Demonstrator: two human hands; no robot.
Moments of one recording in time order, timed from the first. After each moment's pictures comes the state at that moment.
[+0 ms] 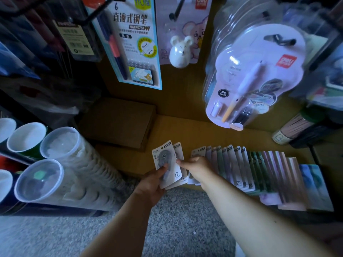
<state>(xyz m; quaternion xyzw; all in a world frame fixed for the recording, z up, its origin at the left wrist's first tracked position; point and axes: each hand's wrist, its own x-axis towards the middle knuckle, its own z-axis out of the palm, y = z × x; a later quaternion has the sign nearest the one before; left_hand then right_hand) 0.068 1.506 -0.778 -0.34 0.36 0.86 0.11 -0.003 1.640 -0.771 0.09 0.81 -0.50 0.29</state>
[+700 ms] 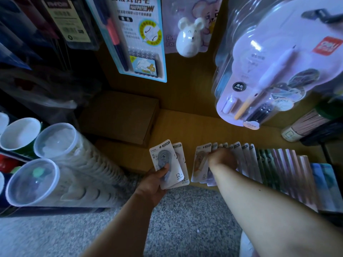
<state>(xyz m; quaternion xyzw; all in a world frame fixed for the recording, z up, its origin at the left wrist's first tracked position) 0.068 1.496 -0.811 -0.33 0.32 0.88 0.11 -0.050 1.665 -0.799 0.23 0.93 -0.20 0.19</state>
